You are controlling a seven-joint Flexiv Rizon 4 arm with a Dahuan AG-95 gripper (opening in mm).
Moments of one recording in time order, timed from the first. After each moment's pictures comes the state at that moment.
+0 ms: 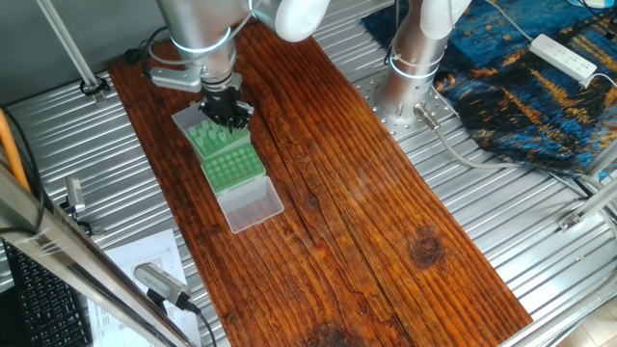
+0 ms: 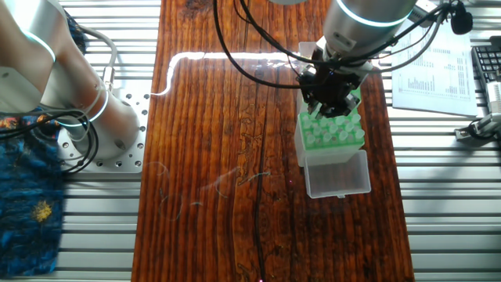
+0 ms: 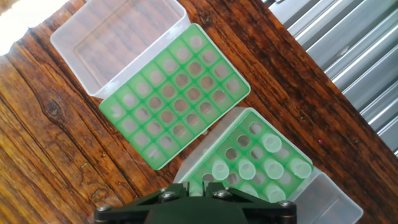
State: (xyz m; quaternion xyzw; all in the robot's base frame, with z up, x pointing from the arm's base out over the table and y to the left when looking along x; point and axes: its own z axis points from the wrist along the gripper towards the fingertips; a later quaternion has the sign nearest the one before) arm 0.495 -0.023 0.150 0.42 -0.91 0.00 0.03
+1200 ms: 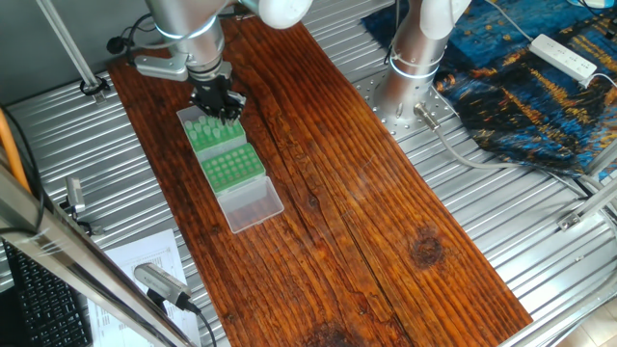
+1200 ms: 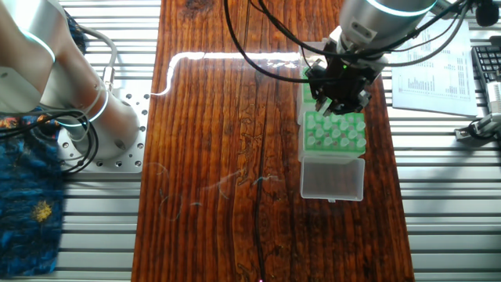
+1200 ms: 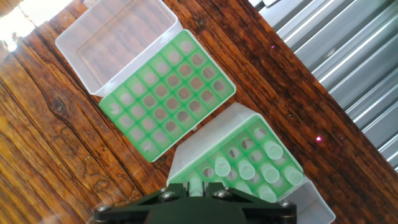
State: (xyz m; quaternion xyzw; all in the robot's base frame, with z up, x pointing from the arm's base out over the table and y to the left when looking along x) arm 0.505 -0.030 0.180 0.42 -0.91 0.00 0.04
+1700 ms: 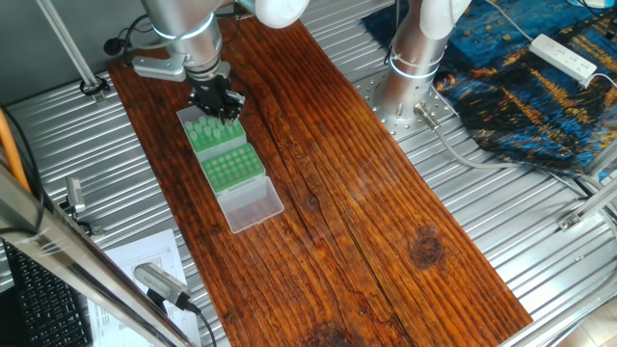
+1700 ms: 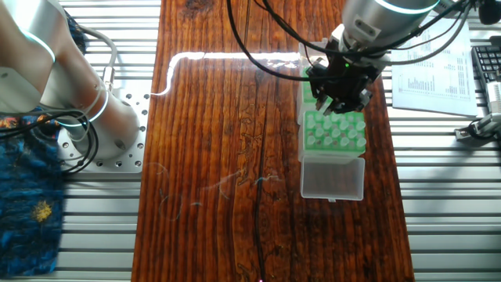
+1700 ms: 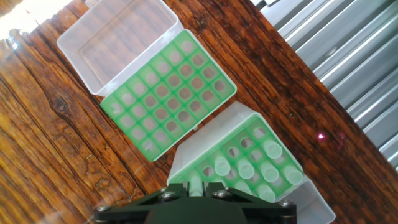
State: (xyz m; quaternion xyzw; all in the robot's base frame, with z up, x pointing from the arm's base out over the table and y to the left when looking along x) arm 0.505 -0.029 0.183 0.42 -0.90 -0.01 0.05
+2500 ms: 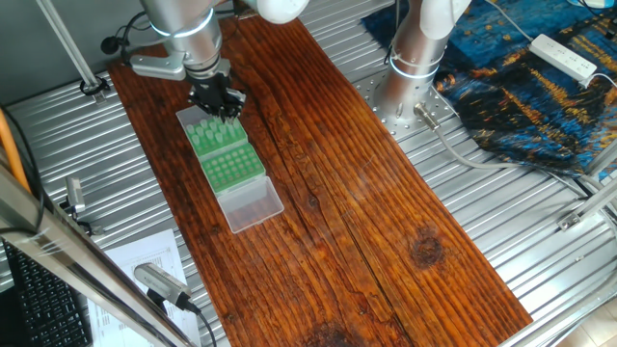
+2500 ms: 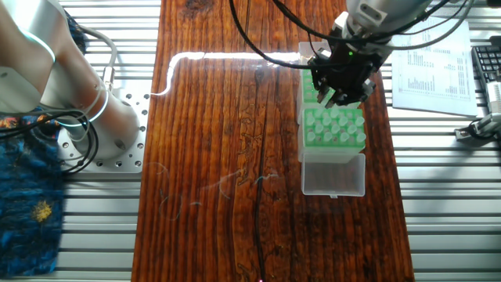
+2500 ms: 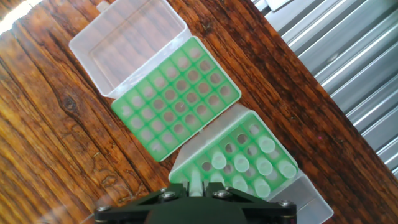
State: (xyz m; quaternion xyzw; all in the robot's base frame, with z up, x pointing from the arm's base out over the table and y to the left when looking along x) arm 0.504 -0.020 0.201 0.43 -0.90 0.00 0.06
